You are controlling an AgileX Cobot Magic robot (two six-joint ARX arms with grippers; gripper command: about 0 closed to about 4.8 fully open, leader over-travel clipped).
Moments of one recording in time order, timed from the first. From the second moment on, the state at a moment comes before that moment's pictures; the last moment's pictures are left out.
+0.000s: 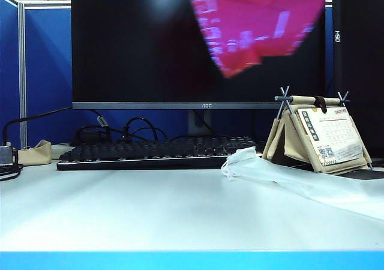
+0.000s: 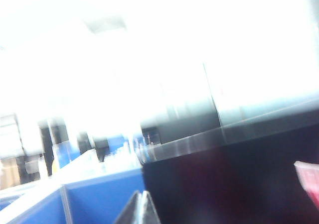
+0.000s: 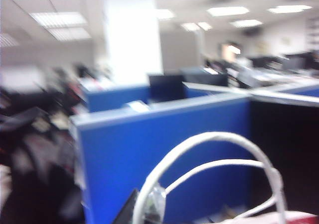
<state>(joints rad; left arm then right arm) -0.13 0.36 1.01 -0.06 0.09 0.19 0.30 1.10 1.36 0.21 -0.87 0.43</state>
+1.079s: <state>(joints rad) -0.13 0.16 0.46 -0.13 0.13 -0.13 0.41 1.12 1.04 0.49 -0.74 0.29</state>
